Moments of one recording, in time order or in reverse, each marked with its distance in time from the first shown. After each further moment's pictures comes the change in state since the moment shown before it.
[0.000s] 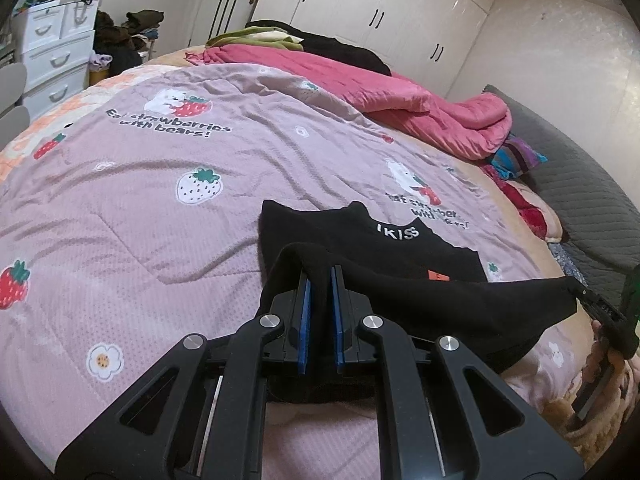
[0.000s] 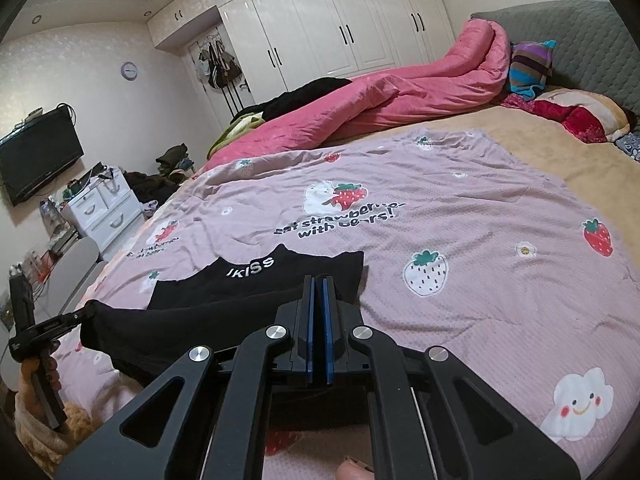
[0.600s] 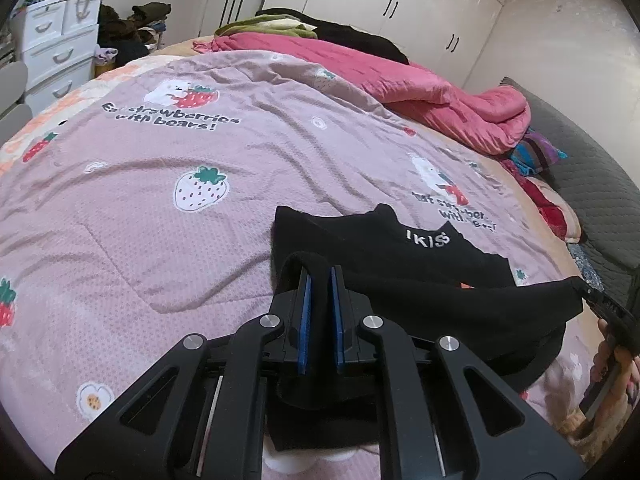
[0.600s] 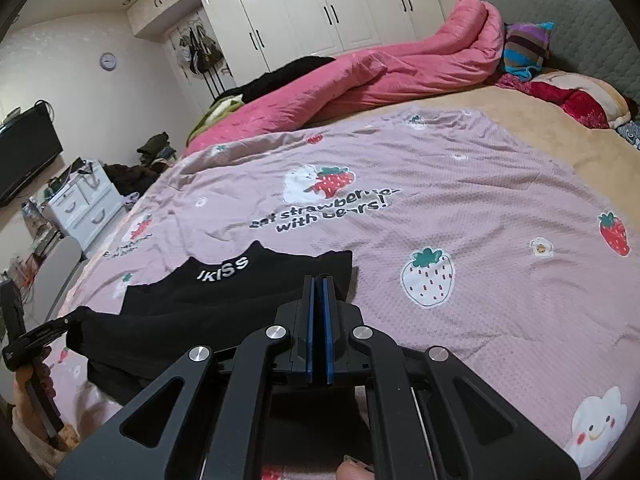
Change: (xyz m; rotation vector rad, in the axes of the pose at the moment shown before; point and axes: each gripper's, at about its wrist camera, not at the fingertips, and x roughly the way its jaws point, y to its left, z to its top) left arm 0.048 0.013 0.017 -0.006 0.038 0.052; right arm 0.062 -0.011 0.012 0.029 0.072 -0.056
